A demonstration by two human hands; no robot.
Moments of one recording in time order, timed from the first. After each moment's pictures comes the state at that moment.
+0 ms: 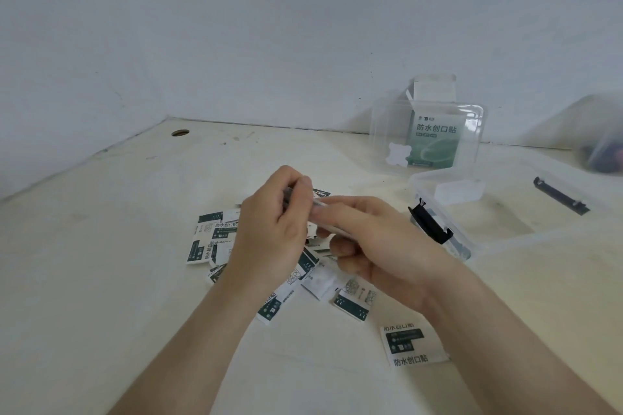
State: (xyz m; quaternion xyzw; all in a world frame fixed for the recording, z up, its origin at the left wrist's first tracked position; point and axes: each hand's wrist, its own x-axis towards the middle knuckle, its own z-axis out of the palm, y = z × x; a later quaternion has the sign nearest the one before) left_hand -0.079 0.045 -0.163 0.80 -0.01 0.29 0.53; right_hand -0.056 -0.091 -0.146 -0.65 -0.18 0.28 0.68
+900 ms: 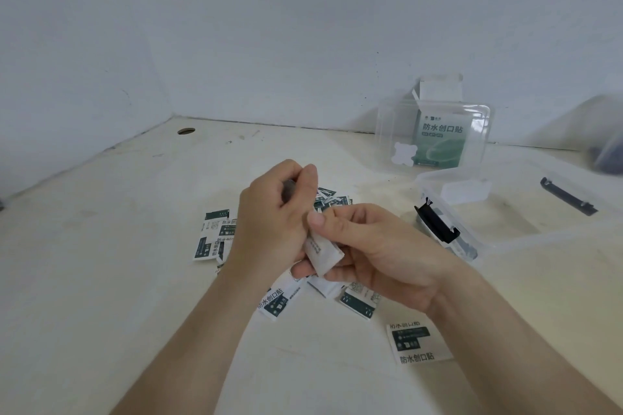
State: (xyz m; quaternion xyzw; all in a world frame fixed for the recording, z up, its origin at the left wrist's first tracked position) left_hand -0.079 0.047 -0.155 0.81 0.01 0.32 0.50; right_hand -0.056 -0.094 -0.152 -0.58 -0.24 0.38 0.67
